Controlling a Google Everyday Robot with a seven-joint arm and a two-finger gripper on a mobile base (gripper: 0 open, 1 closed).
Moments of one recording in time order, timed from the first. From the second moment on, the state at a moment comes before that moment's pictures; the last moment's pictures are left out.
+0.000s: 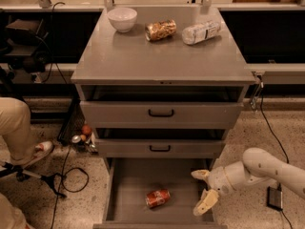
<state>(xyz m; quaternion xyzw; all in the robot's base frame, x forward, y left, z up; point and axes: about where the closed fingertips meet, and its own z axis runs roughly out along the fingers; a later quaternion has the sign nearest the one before) 0.441 -0.154 0.453 -0.50 0.73 0.41 0.22</state>
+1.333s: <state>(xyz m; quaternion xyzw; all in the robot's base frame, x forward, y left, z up) 0.510 -0.095 0.298 -0.63 0.65 0.32 0.29</state>
